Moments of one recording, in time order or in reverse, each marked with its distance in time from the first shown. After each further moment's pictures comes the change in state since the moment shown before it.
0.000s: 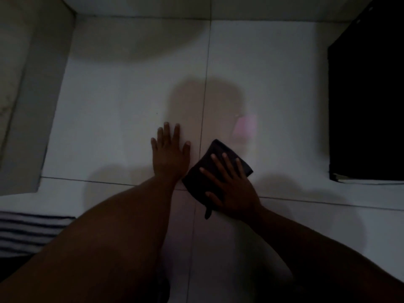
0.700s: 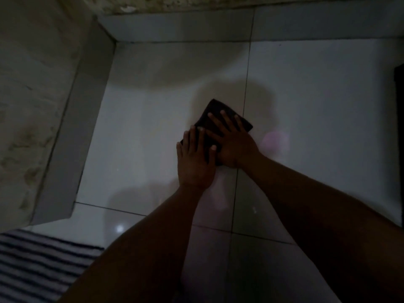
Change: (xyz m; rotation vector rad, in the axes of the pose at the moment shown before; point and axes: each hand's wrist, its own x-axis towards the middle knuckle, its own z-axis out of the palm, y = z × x) left_hand 0.070 -0.014 -0.019 -0.155 0.162 0.050; right_hand 0.241 0.037 -0.026 -0.013 0.042 -0.083
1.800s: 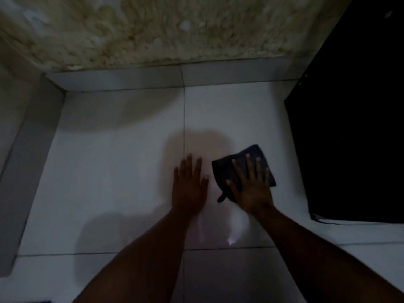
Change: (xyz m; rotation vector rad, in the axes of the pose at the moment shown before) left_hand -0.021 0.110 0.032 0.061 -0.100 0.272; right_hand -0.201 0.073 -0.027 0.042 0.018 0.711
